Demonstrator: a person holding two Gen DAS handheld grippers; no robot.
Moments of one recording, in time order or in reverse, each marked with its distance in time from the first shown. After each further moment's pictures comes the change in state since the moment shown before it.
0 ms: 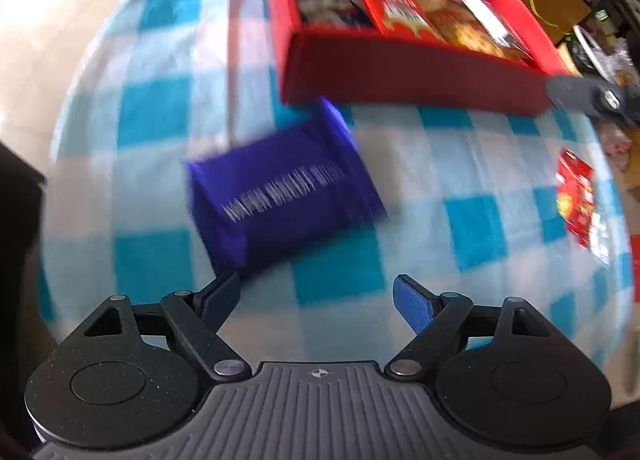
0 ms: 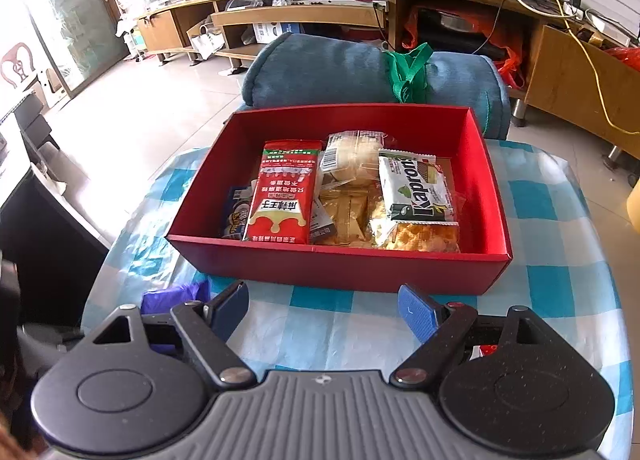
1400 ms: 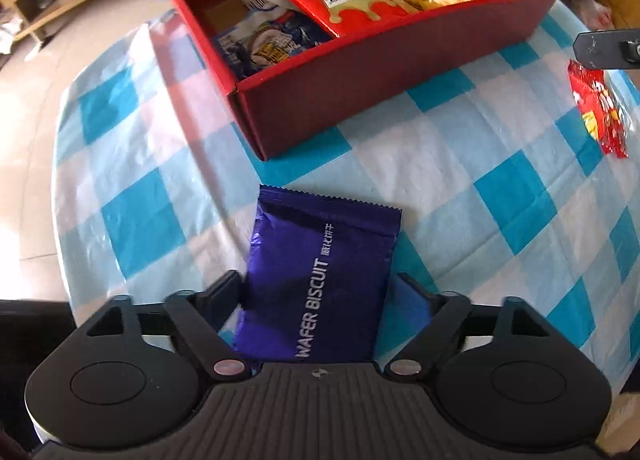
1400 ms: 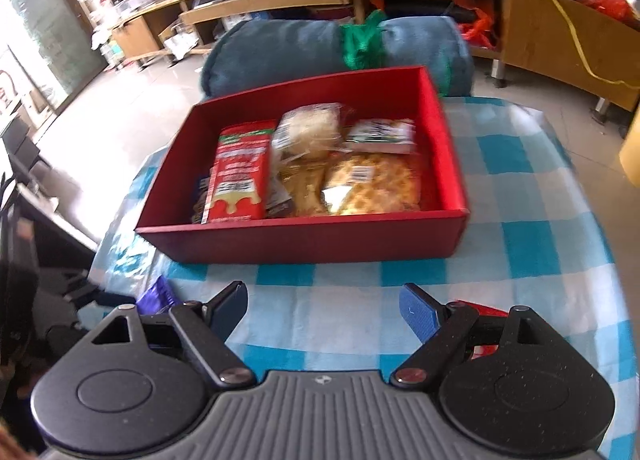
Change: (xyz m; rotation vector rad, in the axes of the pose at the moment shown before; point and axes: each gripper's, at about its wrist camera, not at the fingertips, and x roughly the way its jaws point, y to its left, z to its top) left arm 0.015 -0.008 0.022 0.397 0.030 0.151; right arm -0.002 -0.050 -0.014 0.137 0.046 -0.013
